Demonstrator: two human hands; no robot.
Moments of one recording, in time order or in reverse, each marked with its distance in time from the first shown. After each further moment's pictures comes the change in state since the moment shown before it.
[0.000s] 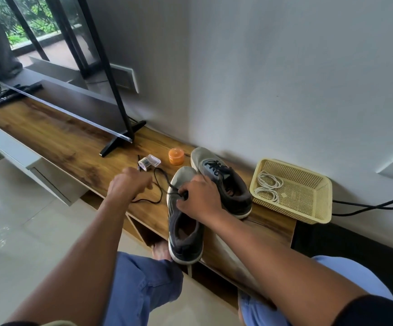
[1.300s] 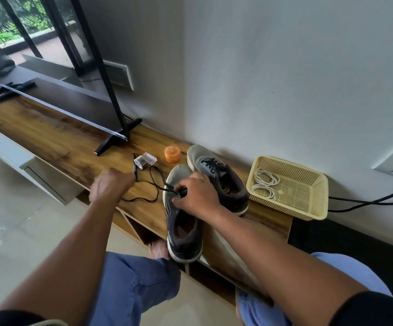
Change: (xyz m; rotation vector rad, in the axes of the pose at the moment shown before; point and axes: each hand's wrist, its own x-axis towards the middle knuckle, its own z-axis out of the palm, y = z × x) left_hand -0.002 -0.013 -0.010 0.040 0.226 -0.059; right_hand 0.000 0.007 -0.005 0.147 -0.089 0.049
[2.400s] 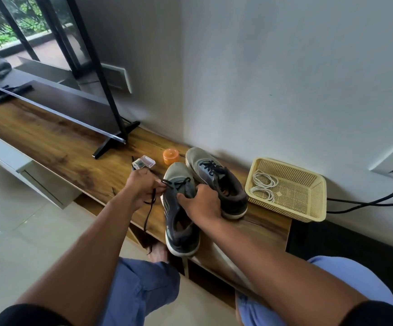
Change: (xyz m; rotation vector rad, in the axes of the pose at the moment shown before) left_hand -0.002 0.025 0.049 -0.605 -0.474 -0.028; right_hand -0.009 0.001 0.016 0.261 0.180 0.429
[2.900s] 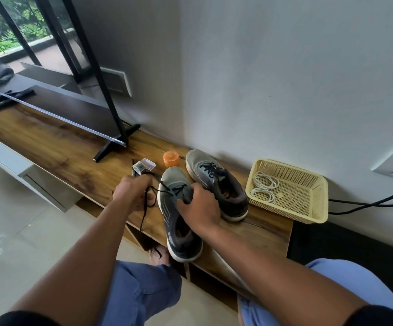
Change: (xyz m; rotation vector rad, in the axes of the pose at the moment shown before) left_hand -0.018 0.012 -0.010 0.117 0.192 -0.171; right_hand -0.008 0.000 0.005 -0.074 0.031 -0.166
